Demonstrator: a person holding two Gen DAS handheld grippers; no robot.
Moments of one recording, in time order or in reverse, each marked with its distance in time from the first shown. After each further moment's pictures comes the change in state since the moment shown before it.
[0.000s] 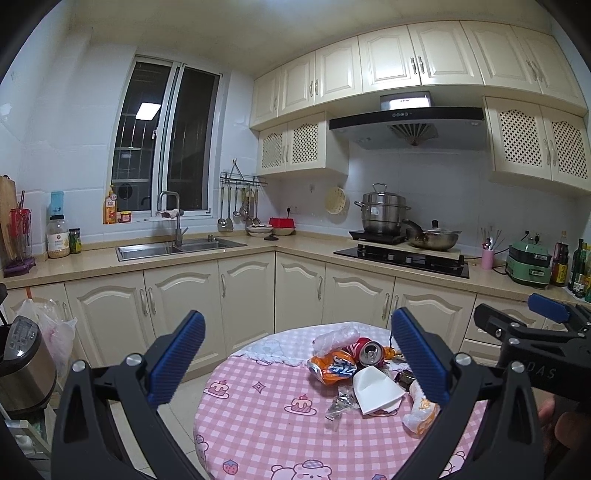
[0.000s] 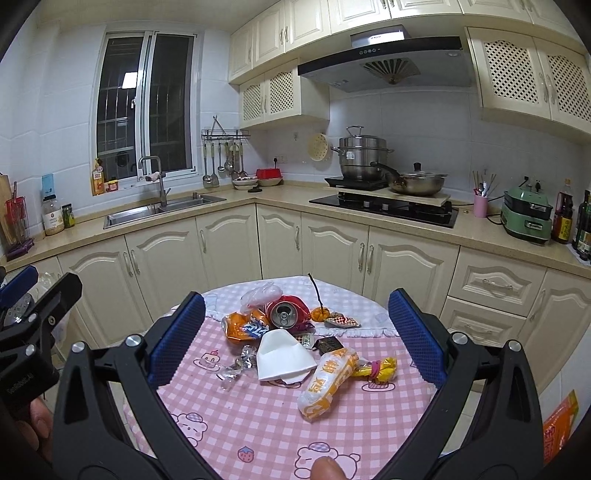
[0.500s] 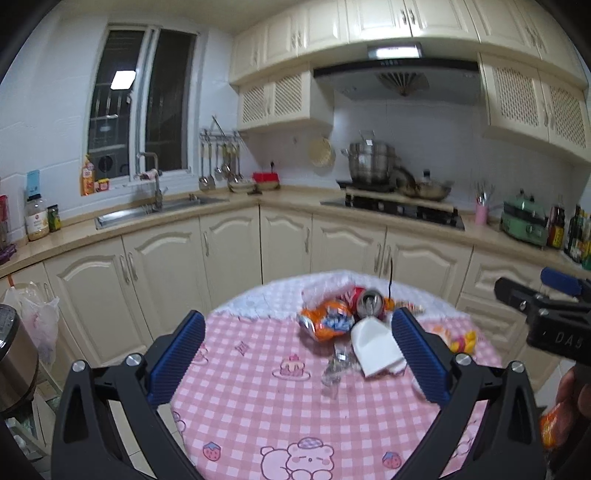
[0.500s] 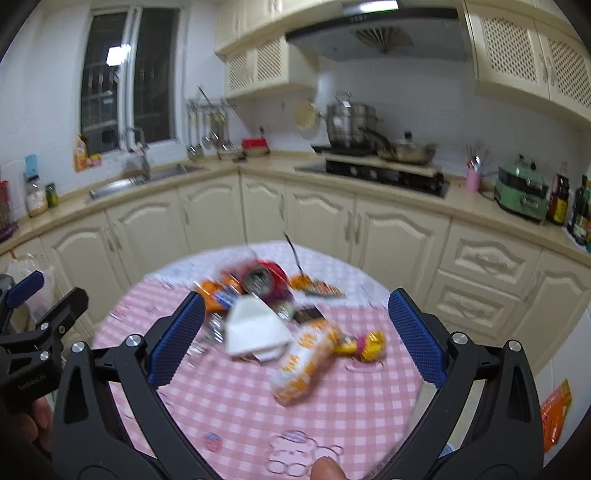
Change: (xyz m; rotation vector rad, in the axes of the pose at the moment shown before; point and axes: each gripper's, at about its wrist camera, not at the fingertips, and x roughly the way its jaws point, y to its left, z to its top) left arm 0.073 -0.008 -0.057 0.057 0.208 -0.062; right arm 0.052 -0.031 -0.040 0.004 0.141 -0.068
